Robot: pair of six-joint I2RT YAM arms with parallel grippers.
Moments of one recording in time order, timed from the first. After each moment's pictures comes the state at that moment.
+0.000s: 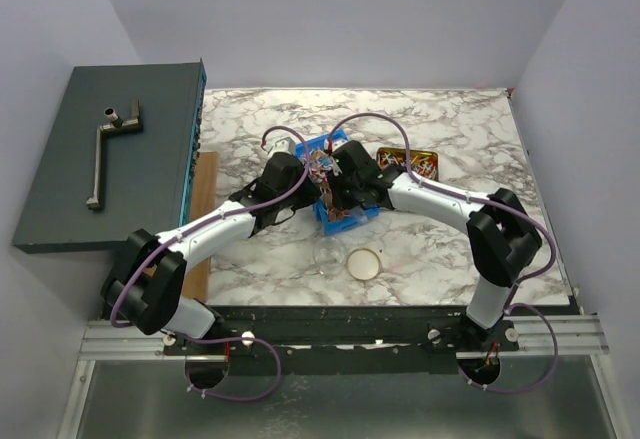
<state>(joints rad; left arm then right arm) -0.61 1.43 0.85 -0.03 -0.04 -0.78 0.75 1.79 1.28 -0.39 0.08 0.20</state>
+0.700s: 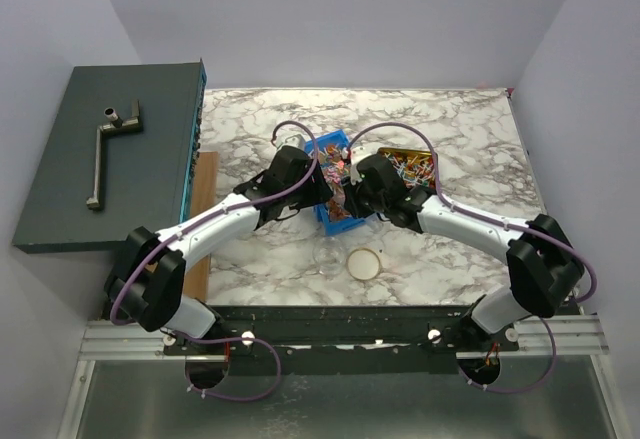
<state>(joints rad) -0.64 1.46 0.94 -0.17 -0.03 -0.76 0.75 1.54 1.00 -0.17 0.10 0.14</state>
